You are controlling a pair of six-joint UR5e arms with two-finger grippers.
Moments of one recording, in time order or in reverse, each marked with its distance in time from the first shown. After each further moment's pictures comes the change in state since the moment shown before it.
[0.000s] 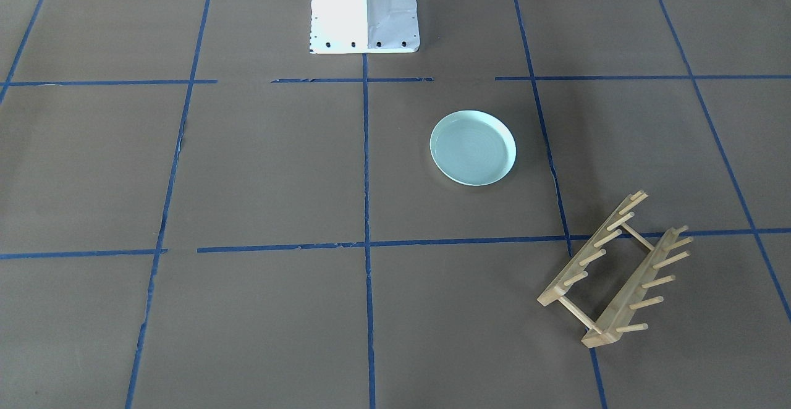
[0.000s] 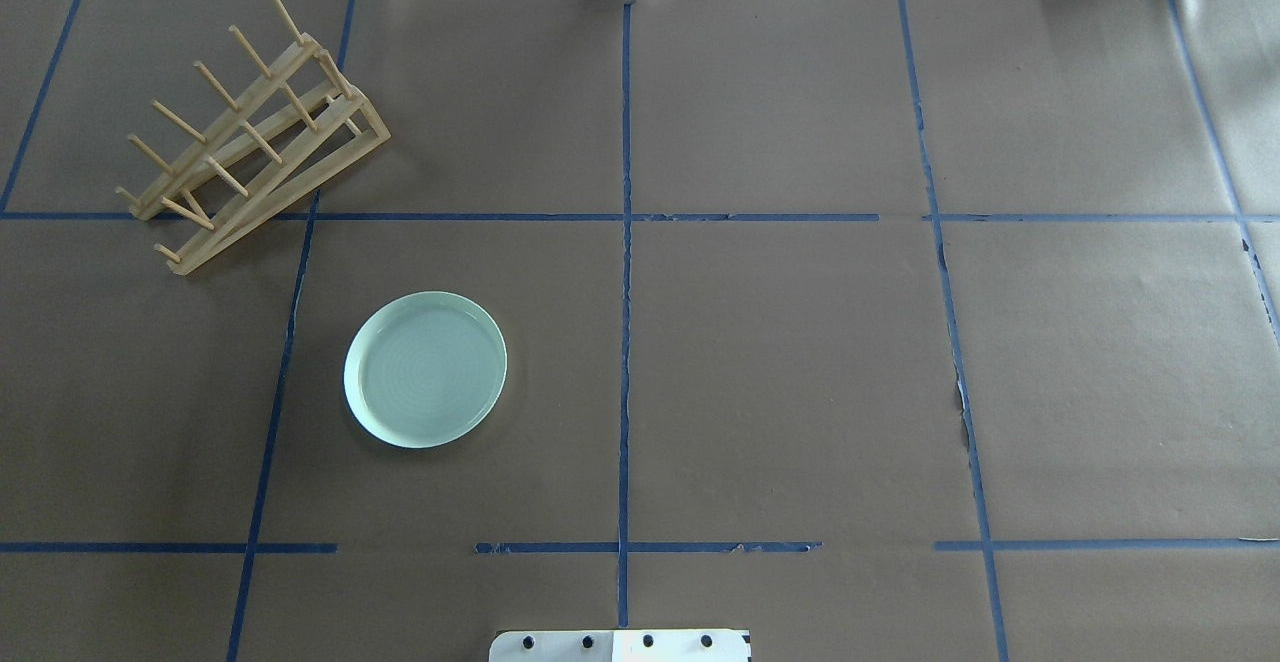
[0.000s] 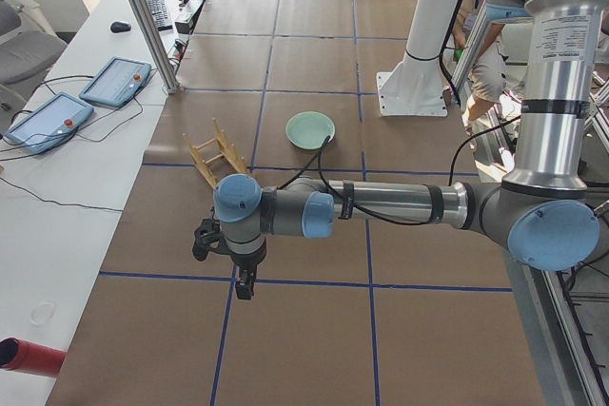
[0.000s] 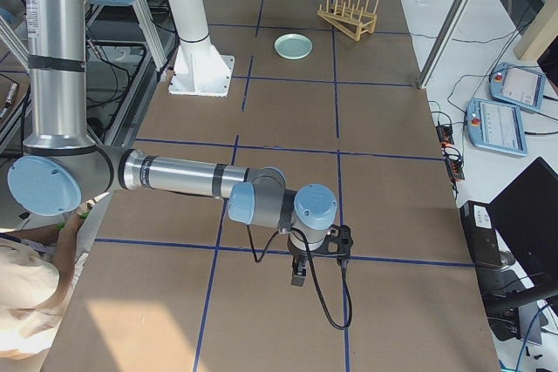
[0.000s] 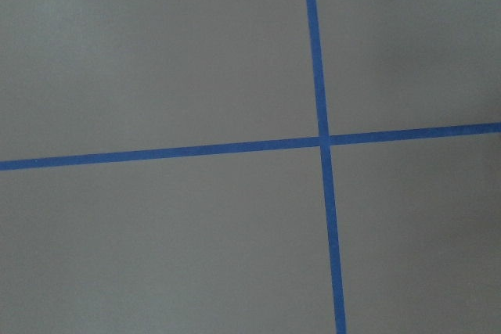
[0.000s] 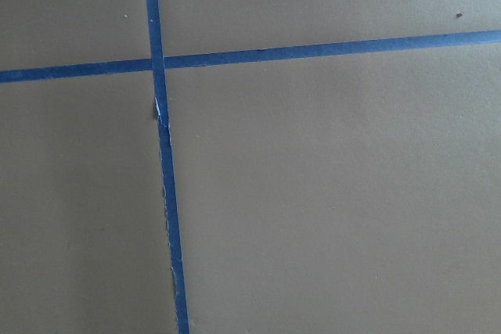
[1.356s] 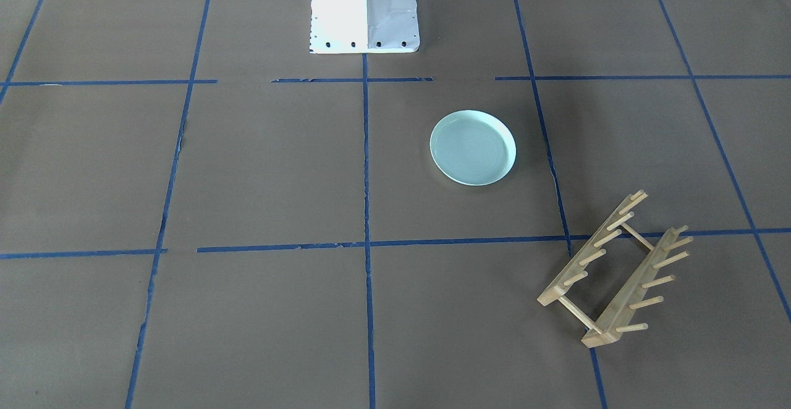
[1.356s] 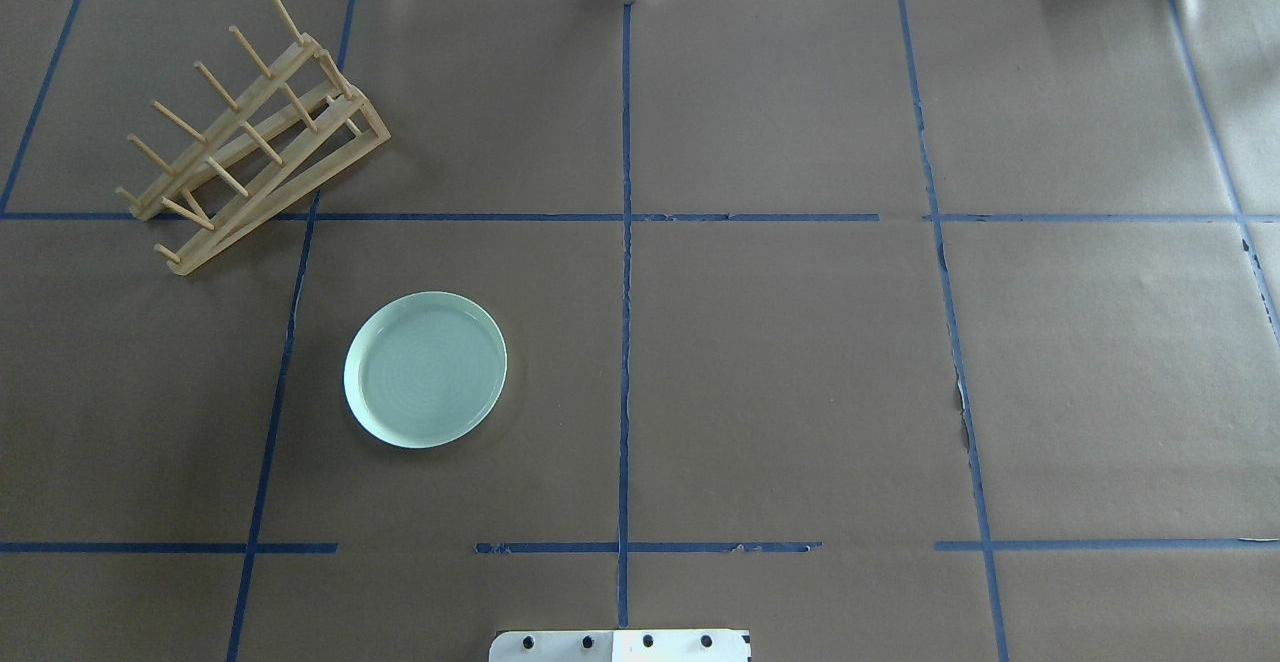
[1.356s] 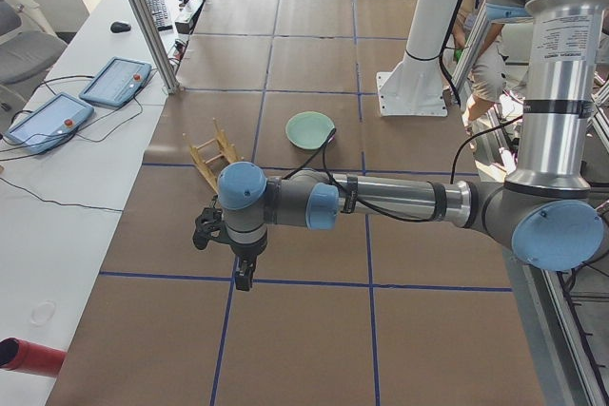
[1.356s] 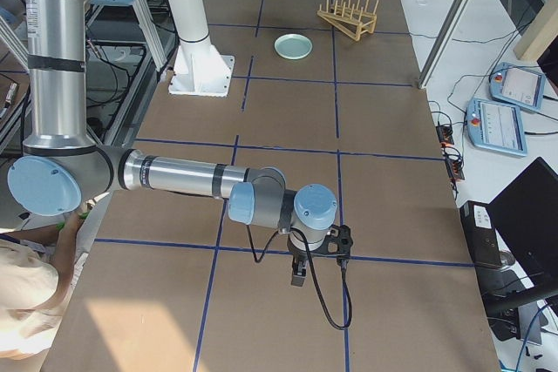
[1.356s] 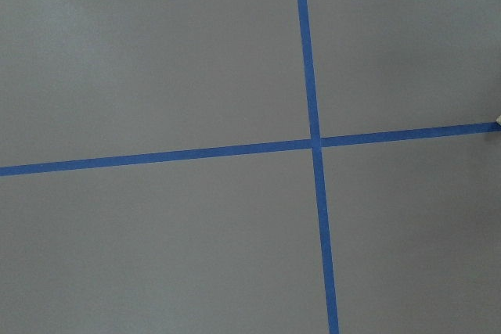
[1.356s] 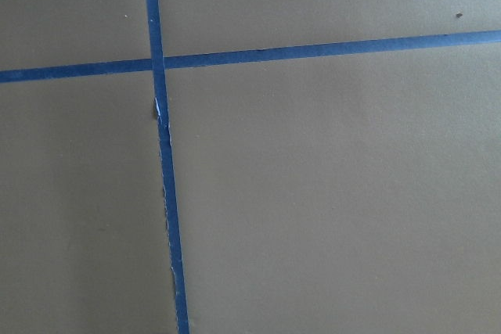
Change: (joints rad) left arm 0.000 -0.004 -0.047 0.004 0.000 -0.005; right arm 0.000 0.000 0.000 0.000 0.000 0.000
